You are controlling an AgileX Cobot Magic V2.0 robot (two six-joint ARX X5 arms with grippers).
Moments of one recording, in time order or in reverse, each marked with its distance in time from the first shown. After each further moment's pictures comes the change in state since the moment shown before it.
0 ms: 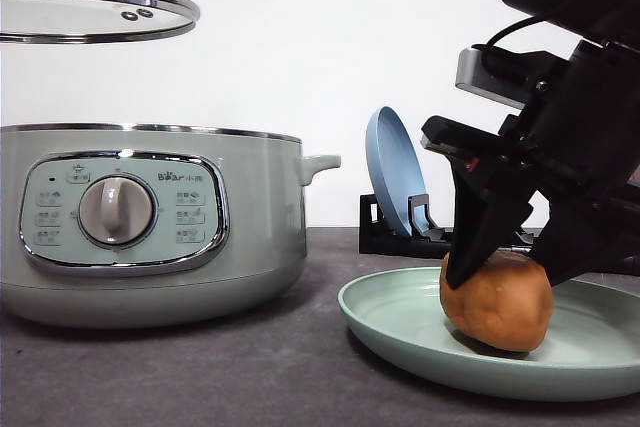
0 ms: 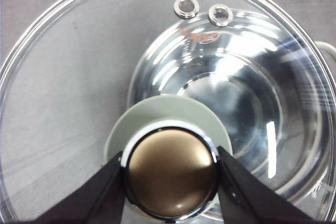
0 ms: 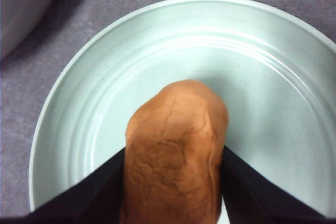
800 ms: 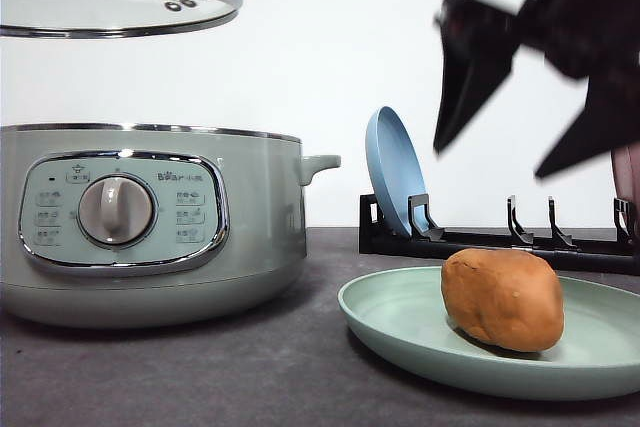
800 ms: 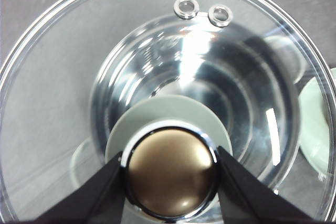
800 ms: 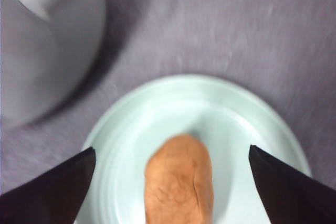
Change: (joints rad) left_arx -0.115 0.000 0.000 0.029 0.000 0.000; right_arx -0.006 -0.209 0.136 -0.164 0.077 -0.061
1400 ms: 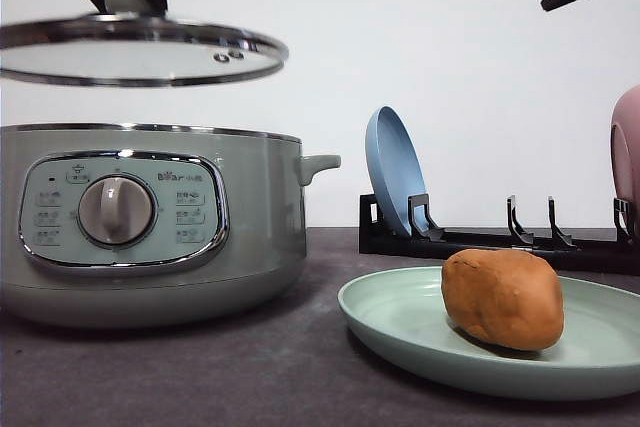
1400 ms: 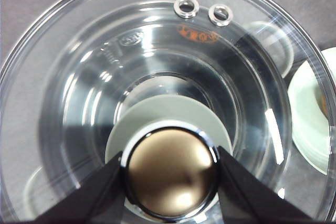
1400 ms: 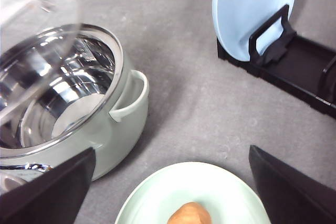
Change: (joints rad) left_arx -0.070 0.144 0.000 0.033 0.001 0.000; right_arx -0.001 -0.199 0.140 -0.069 0.034 -0.089
